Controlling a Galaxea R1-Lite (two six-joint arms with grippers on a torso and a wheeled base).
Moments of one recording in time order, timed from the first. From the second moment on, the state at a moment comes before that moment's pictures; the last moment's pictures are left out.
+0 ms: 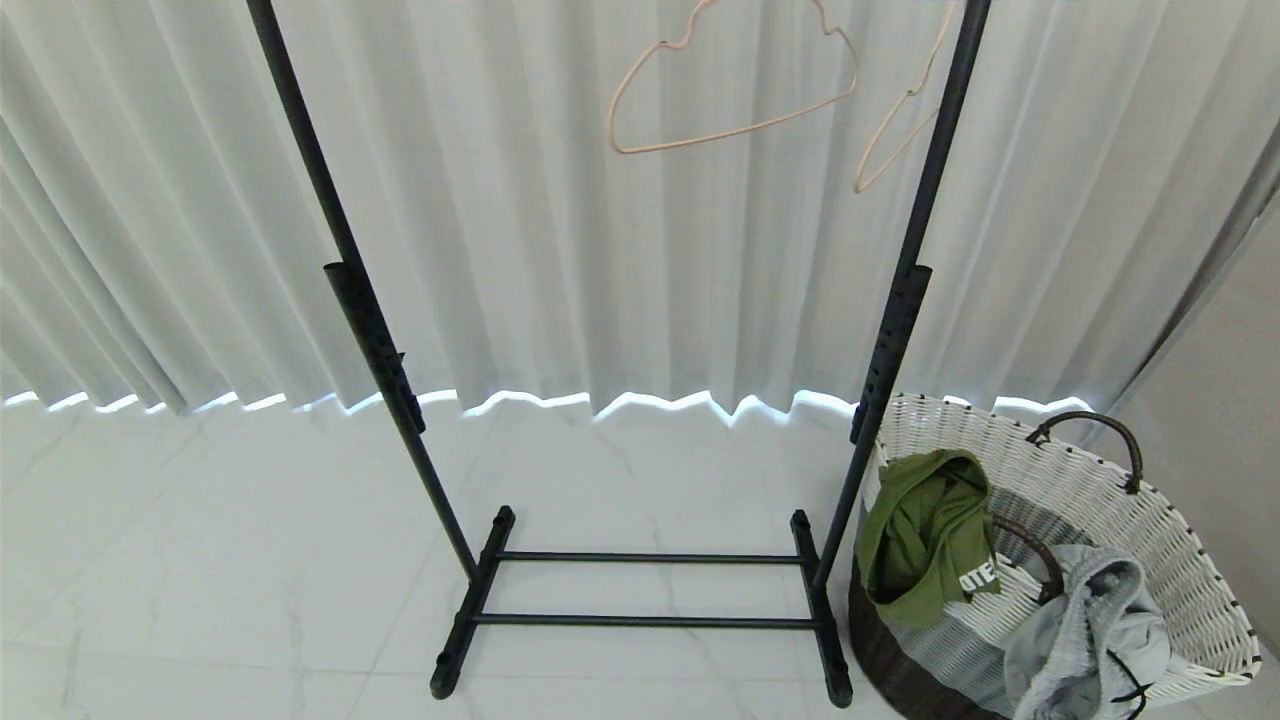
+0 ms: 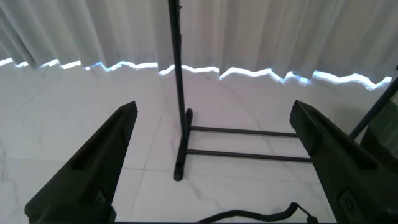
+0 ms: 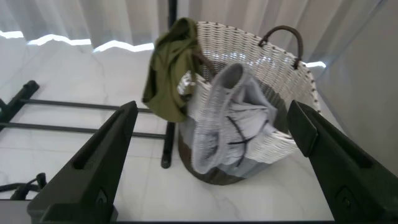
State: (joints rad) left arm 0.00 0.00 0.00 0.01 0.02 0.03; right arm 0.00 0.00 -0.01 0.04 0.09 -0.03
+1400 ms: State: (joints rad) left arm 0.00 0.00 0.00 0.01 0.02 0.02; right arm 0.00 0.00 -0.01 0.04 0.10 -0.07
